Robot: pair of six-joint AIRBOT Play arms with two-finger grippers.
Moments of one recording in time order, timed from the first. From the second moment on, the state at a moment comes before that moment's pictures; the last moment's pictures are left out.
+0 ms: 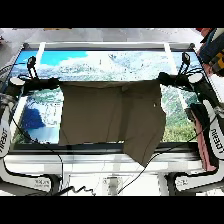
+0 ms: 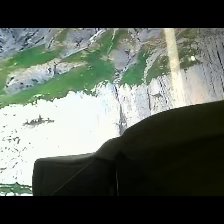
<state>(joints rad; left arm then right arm) 0.21 -1.62 1.36 0.70 -0.77 -0.91 -0.12 -1.60 1.37 -0.87 0.68 1.27</state>
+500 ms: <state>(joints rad) 0.23 -1.65 1.36 0.83 -1.06 -1.02 -0.25 -1.64 1.37 -0.92 1.05 1.32</state>
